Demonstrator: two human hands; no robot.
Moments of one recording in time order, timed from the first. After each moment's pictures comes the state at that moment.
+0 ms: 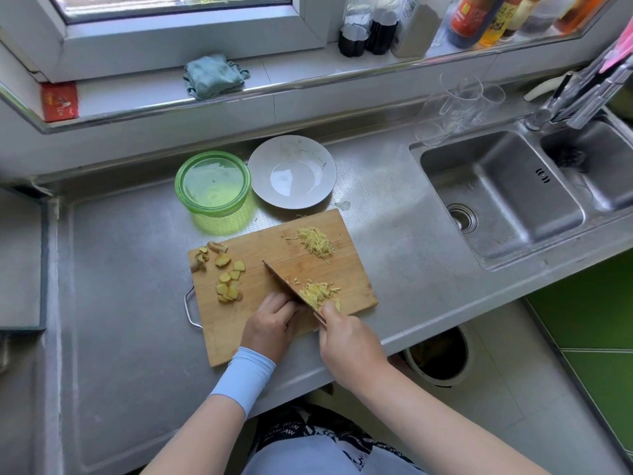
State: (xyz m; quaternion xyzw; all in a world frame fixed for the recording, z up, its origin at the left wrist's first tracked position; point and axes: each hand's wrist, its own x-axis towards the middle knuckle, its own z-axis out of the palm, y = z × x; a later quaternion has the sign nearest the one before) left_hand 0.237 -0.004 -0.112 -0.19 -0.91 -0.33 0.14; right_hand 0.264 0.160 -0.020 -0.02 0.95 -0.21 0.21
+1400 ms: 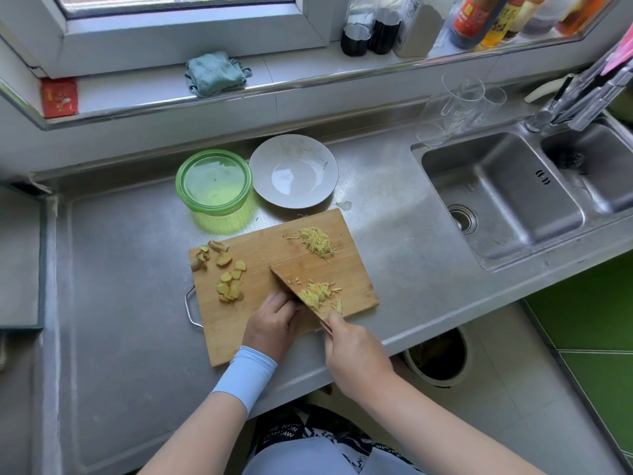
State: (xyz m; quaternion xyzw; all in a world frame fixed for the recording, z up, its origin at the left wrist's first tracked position) left_hand 0.234 -0.003 -0.118 -0.19 -0.91 -0.32 0.16; right_hand 0.274 0.163 -0.016 -0.01 0.95 -0.20 0.23
